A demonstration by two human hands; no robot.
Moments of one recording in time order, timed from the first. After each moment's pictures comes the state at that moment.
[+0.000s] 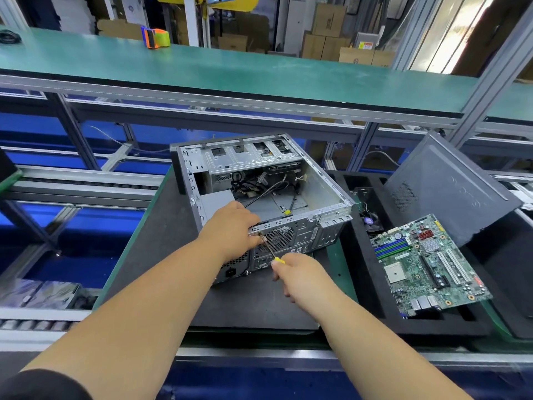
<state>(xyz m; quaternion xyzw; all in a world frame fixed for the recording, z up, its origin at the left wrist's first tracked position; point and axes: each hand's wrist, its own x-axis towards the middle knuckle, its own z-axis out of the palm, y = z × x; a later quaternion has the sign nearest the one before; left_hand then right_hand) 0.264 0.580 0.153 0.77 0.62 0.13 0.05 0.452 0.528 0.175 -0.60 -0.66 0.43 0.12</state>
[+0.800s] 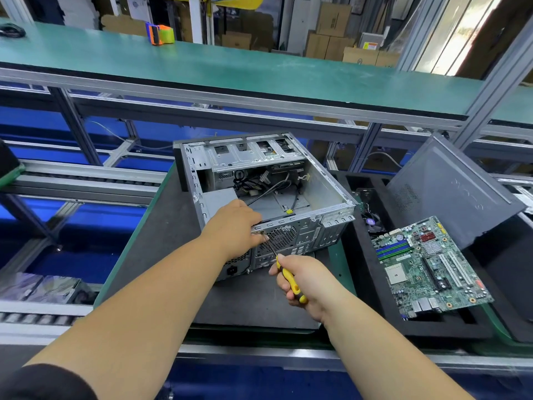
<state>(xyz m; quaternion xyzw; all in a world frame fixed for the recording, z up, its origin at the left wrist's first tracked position) 0.263 0.581 0.151 0.77 0.63 0.13 0.05 0.450 0.531 0.171 -0.57 -0.44 0.67 0.17</state>
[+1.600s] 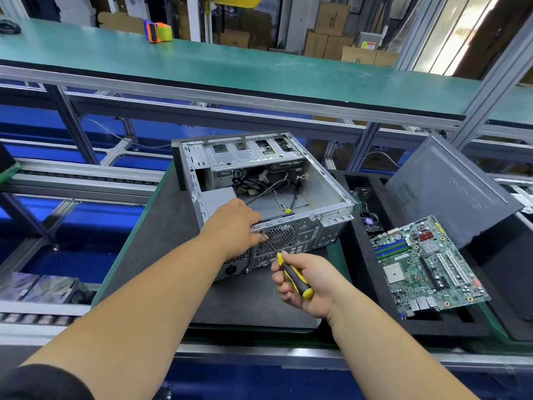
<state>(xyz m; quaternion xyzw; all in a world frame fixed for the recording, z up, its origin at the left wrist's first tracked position) 0.263 0.580 0.153 0.77 0.63 0.11 0.05 0.460 0.537 0.172 -0.49 -0.31 0.79 0.18</state>
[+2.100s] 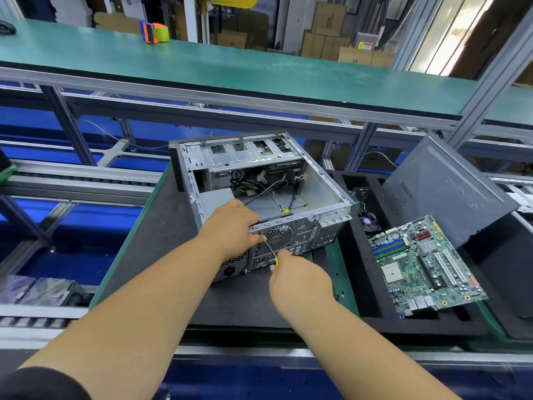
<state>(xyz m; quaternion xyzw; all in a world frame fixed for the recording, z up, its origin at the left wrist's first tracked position) 0.262 0.581 0.154 0.78 0.62 0.09 0.03 0.436 0.520 0.163 -0.61 -0.79 0.11 0.02</state>
